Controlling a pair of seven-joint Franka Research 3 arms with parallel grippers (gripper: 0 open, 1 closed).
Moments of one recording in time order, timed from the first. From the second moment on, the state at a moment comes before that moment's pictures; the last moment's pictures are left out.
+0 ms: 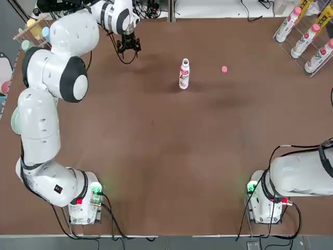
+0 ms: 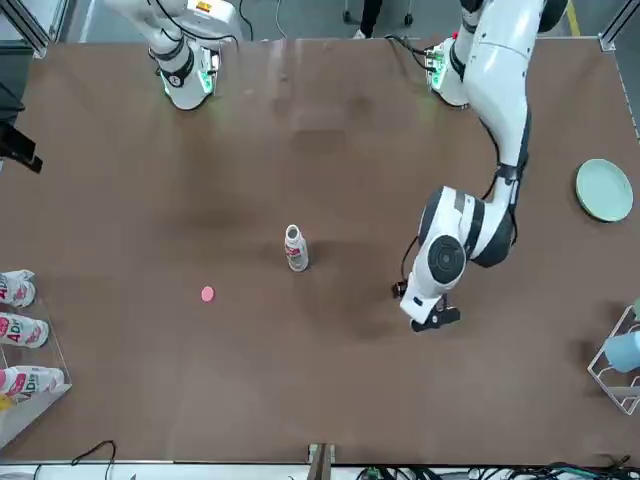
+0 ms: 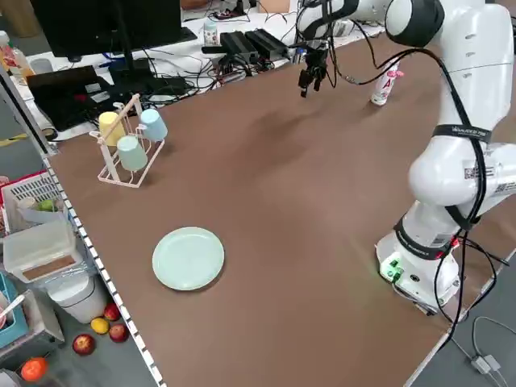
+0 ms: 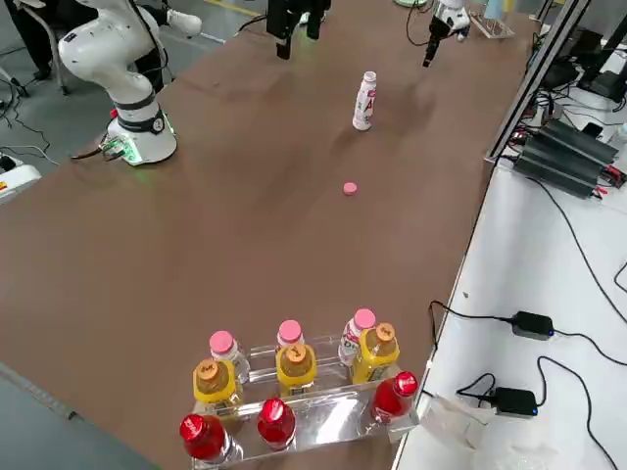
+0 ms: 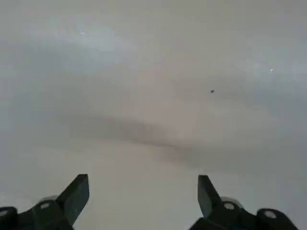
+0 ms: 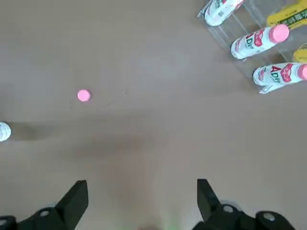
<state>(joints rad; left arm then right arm) -0.45 0.67 0.07 -1.47 0.01 1.99 -0.55 -0.09 0.07 0.00 -1.34 -0.04 1.39 0.02</state>
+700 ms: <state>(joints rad) -0.36 0.58 0.08 -1.41 0.03 1.77 -0.39 -0.09 0.07 0.01 -1.33 0.00 1.40 0.03</state>
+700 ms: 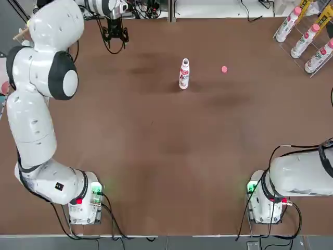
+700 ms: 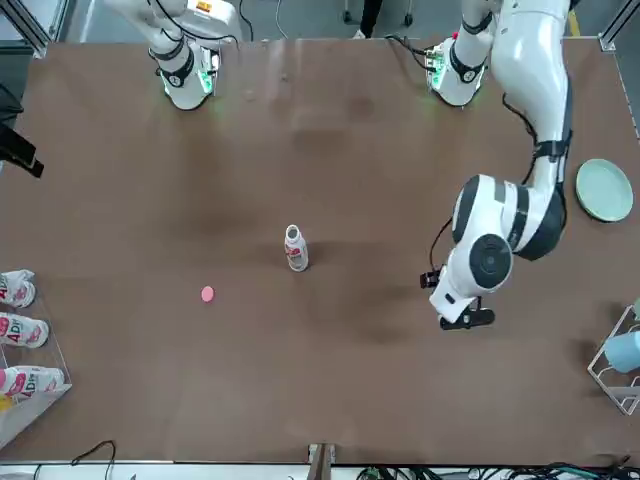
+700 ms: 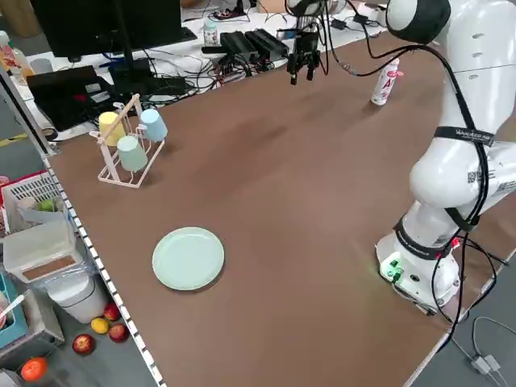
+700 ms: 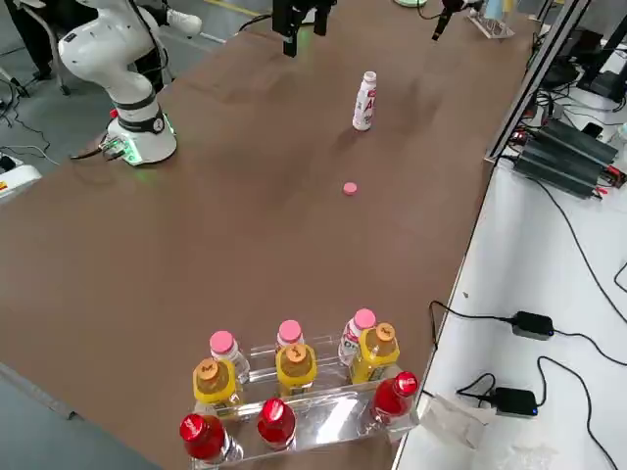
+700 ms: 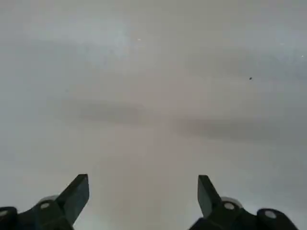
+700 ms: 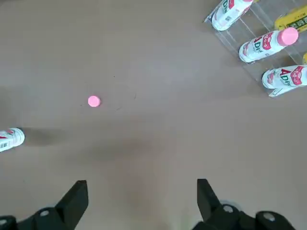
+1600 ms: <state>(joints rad) -0.33 0.42 0.24 -1.34 0.06 1.61 -0.28 -0.09 0.07 0.00 -1.31 0.00 1.46 0.04</state>
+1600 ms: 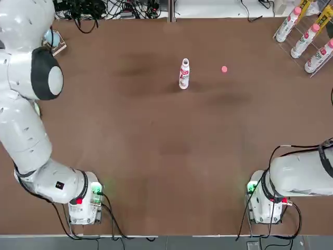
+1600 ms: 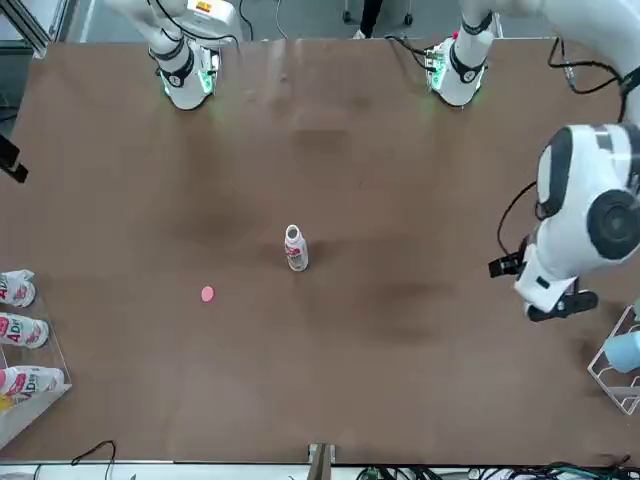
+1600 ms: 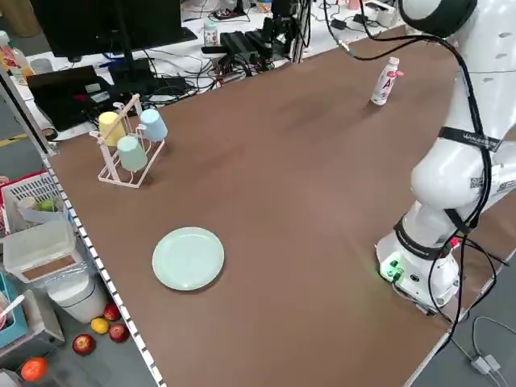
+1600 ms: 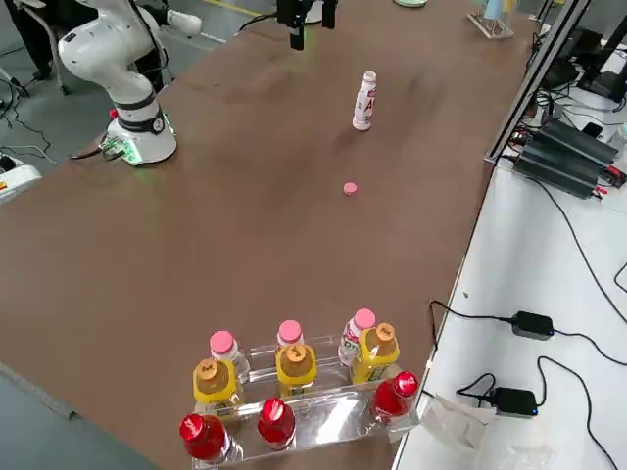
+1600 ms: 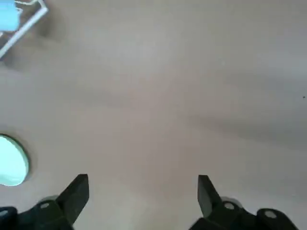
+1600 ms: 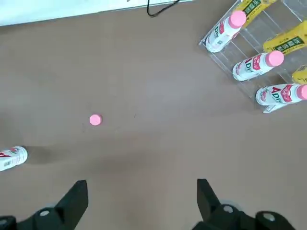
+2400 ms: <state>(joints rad) 0.06 0.22 -0.10 -1.41 0.06 1.63 -0.24 -0.10 0.07 -0.01 -1.31 0.00 1.52 0.04</state>
